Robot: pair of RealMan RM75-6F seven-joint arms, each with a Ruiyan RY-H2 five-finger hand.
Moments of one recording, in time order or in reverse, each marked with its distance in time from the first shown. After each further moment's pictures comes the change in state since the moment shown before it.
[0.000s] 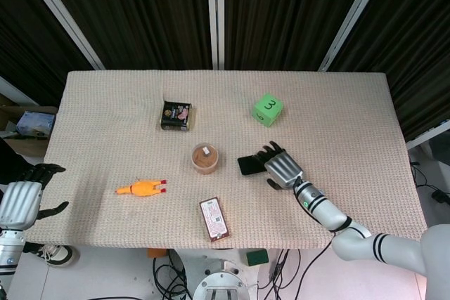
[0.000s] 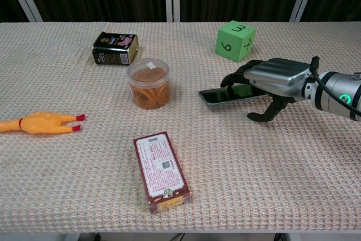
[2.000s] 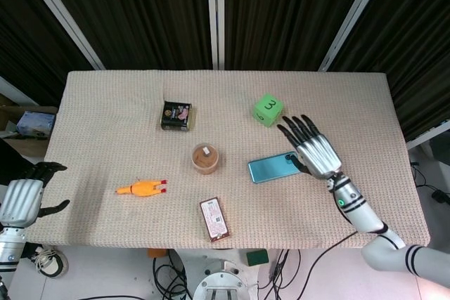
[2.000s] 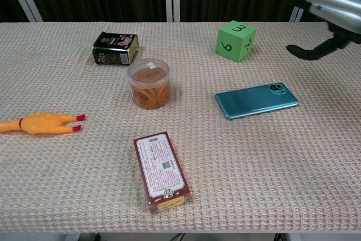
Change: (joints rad) left arm -0.013 -0.005 -0.004 0.012 -0.005 -0.014 -0.015; right arm -0.183 0.167 0.001 -0.062 -0.217 0.494 0.131
